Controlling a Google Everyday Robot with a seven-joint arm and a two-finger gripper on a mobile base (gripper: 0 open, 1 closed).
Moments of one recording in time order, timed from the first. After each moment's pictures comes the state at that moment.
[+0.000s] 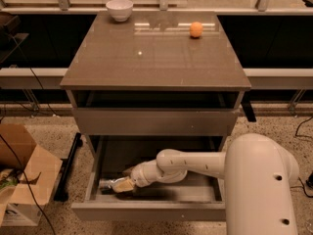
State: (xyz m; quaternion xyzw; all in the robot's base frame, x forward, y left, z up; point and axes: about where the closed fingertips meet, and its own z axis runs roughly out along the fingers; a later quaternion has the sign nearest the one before) arm 0.559 0.134 0.375 -0.45 0.77 0.37 0.27
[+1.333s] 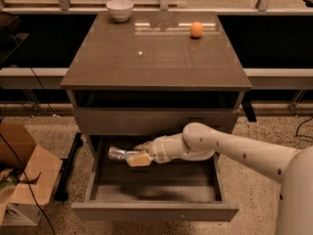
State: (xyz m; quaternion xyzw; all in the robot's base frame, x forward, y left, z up) arm 0.580 0.066 0.530 -0.44 0.74 0.39 0.32
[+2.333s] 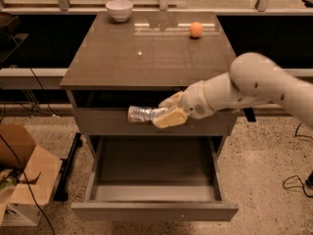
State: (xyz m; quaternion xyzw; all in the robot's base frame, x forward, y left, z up) arm 0.564 -0.033 0.778 -0.53 0.72 0.29 0.34
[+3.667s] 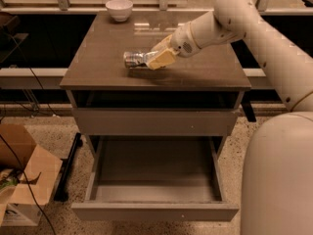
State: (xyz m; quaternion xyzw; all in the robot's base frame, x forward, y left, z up) arm 0.729 -0.019 0.865 -0.56 0.69 0.25 0.39
